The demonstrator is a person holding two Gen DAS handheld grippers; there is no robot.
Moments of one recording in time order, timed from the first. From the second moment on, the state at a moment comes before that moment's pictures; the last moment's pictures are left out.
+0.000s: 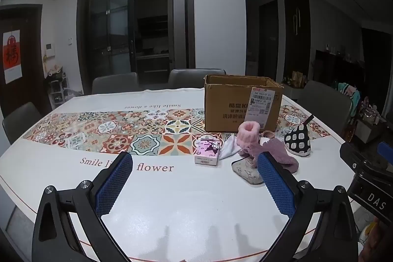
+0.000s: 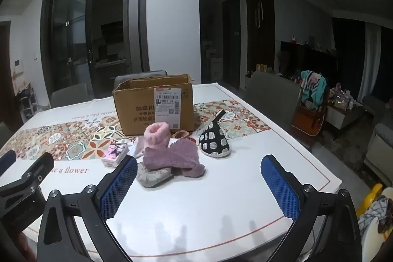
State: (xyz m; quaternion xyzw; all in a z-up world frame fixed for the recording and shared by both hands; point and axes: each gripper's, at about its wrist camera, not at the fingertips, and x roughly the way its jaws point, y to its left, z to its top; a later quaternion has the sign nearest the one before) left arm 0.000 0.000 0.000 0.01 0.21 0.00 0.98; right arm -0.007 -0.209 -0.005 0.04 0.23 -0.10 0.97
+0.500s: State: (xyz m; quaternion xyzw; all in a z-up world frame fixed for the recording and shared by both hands) left arm -0.004 0.000 0.003 0.01 0.20 0.00 0.98; right arm -0.008 -0.210 -0.006 0.04 0.22 -0.10 0.97
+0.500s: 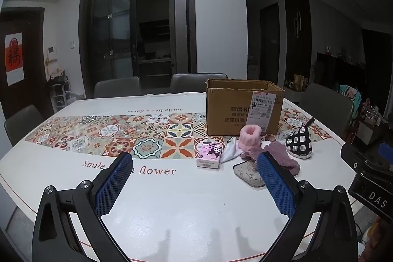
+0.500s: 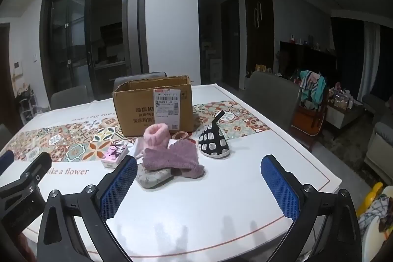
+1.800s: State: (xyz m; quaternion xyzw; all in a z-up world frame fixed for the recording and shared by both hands) left arm -0.006 0.000 0.006 0.01 0.20 0.00 0.98; right arm -0.012 -0.212 0.001 0.04 0.21 -0.10 0.97
